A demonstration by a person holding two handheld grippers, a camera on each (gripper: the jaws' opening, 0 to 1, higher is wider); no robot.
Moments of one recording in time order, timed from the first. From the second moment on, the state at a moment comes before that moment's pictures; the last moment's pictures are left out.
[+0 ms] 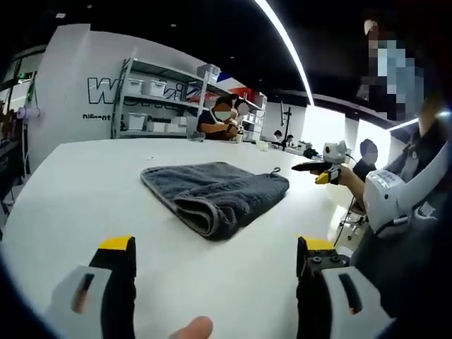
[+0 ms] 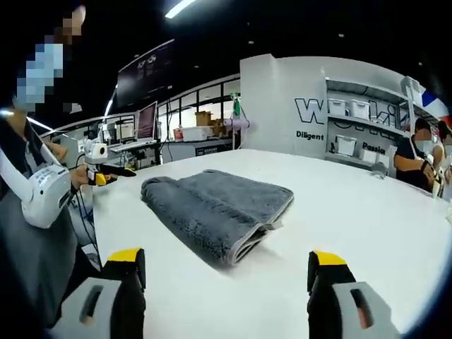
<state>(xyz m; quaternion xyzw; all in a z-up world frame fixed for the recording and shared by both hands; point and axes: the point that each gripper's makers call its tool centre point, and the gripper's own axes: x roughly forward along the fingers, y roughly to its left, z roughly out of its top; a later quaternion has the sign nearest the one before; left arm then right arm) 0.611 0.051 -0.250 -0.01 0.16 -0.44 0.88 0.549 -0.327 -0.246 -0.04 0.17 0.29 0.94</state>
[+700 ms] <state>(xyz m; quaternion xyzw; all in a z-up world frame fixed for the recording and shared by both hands) 0.664 0.006 -0.233 0.02 0.18 -0.55 0.82 0.604 -0.322 -0.220 -0.13 0.12 0.41 0.89</state>
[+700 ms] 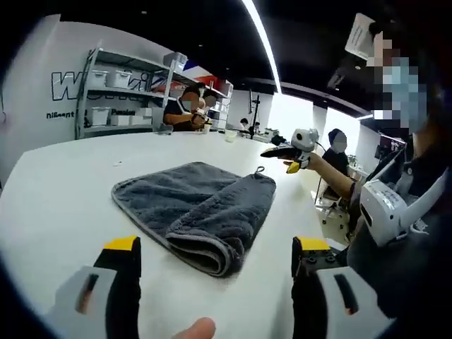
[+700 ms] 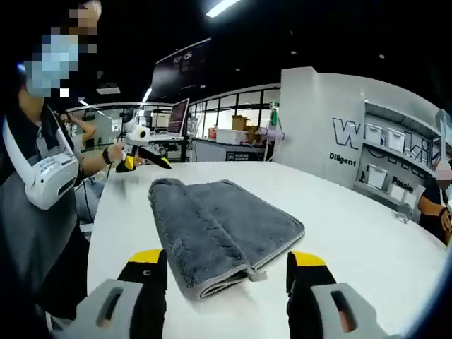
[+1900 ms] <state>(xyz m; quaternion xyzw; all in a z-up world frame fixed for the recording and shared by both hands) 0.714 -0.025 -0.279 0.02 0.24 -0.56 0.79 0.648 -0.303 -0.276 -0.17 0.18 0.47 0.85</state>
